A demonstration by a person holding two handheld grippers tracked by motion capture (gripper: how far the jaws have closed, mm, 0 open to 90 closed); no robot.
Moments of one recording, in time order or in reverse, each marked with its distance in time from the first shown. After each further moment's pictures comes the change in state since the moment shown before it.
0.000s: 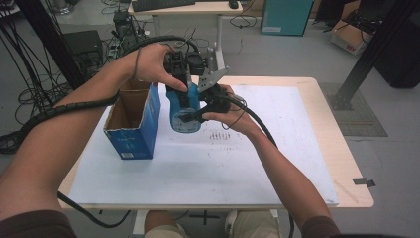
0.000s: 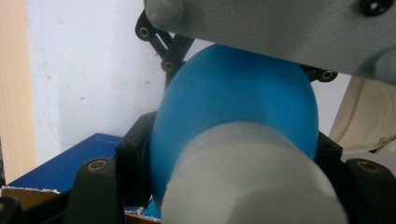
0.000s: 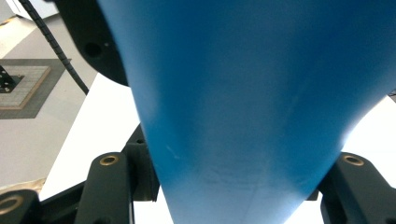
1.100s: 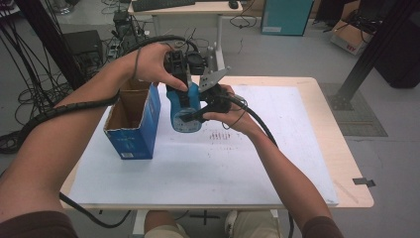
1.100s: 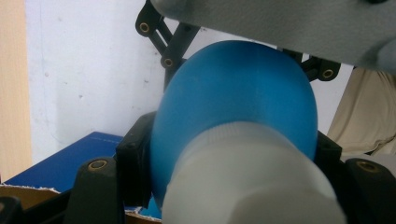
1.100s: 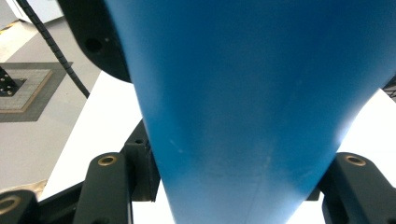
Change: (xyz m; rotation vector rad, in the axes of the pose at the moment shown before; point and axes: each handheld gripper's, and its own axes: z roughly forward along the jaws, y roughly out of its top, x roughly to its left) left arm 0.001 0.001 0.000 -0.007 -0.013 -0.024; right arm -0.002 -0.002 -0.001 -0.013 0.004 0.000
